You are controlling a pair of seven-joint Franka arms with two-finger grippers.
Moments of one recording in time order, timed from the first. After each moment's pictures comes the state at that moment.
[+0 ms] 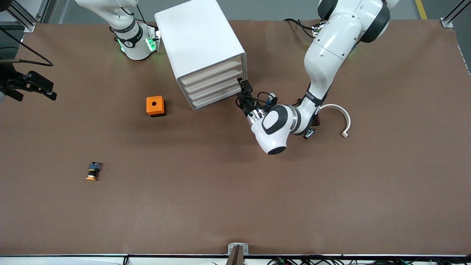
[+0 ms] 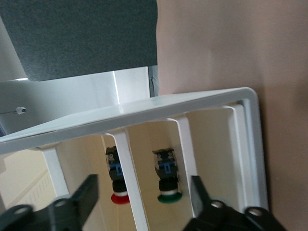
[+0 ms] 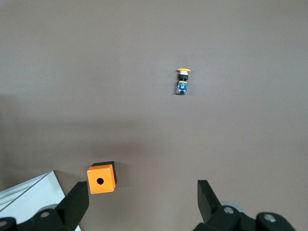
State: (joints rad) left arm -0.54 0.91 -0.13 -1.39 -0.94 1.38 -2.17; right arm -0.01 -0.04 -0.02 -1.60 0.00 1.57 -0.05
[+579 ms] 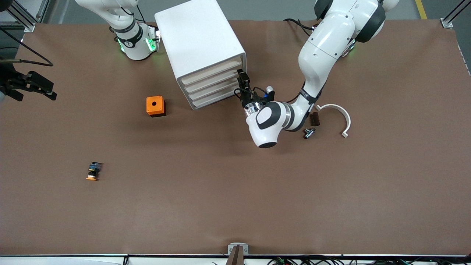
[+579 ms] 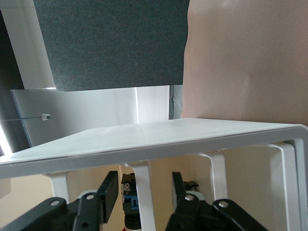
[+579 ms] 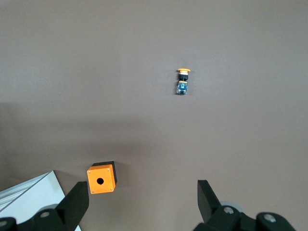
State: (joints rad) left arm -0.56 0.92 -0.14 -1.42 -0.95 1.28 -2.23; right arm -0.01 -0.04 -0.02 -1.60 0.00 1.57 -0.05
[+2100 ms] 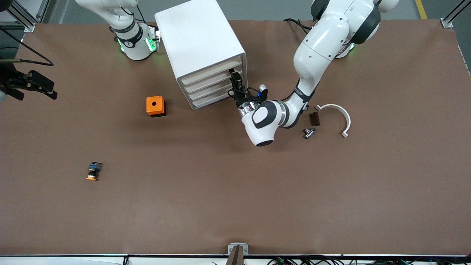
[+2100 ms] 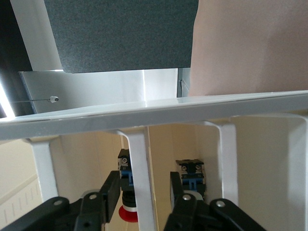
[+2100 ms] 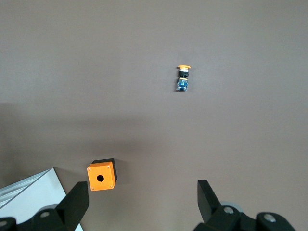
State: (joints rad) left arm -0.59 0.94 -0.14 -1.41 -1.04 1.33 -2.25; right arm -0.01 -0.04 -0.02 -1.60 0.00 1.56 -0.05
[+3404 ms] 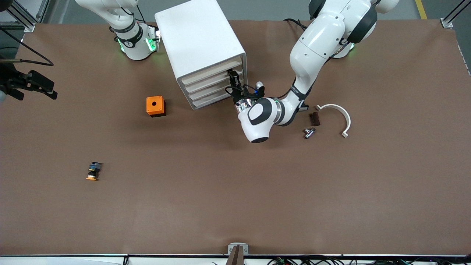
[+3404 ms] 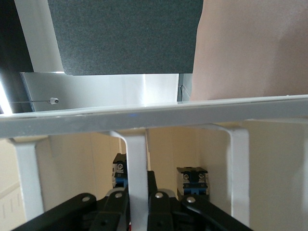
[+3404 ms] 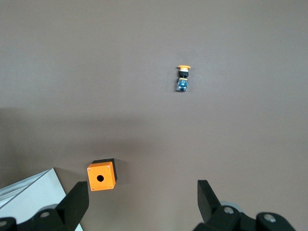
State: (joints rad) left arm -0.61 0.95 -0.14 -1.41 -1.05 1.34 -2.28; right arm -0.01 -0.04 -0.02 -1.60 0.00 1.56 -0.05
